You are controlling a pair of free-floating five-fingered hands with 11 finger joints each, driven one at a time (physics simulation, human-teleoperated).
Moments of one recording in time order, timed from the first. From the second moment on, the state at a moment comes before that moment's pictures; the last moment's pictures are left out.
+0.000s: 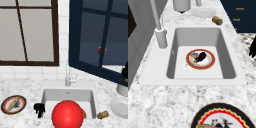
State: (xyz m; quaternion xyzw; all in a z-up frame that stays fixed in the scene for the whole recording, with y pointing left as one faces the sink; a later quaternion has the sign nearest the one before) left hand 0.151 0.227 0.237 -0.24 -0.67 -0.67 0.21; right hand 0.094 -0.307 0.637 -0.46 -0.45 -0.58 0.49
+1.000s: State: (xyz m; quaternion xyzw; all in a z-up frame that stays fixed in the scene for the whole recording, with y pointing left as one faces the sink) left hand 0.151 0.227 0.237 -0.24 -0.67 -0.67 0.21; right hand 0.037 -0.238 0.623 -0.50 -0.46 -0.63 0.39
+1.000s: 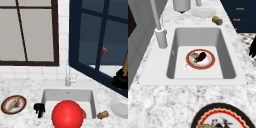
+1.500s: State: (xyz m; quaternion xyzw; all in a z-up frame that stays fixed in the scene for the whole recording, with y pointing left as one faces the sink) left hand 0.151 0.227 0.237 -0.24 -0.67 -0.67 0.21; right hand 0.014 -0.200 0.617 -0.52 -0.45 -0.64 0.34
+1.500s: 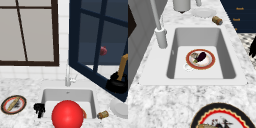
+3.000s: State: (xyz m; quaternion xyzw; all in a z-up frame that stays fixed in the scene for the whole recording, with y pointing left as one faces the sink) left hand 0.151 0.227 0.237 -0.24 -0.67 -0.67 0.21; right hand -0.030 -0.042 0.595 -0.61 -0.43 -0.64 0.18
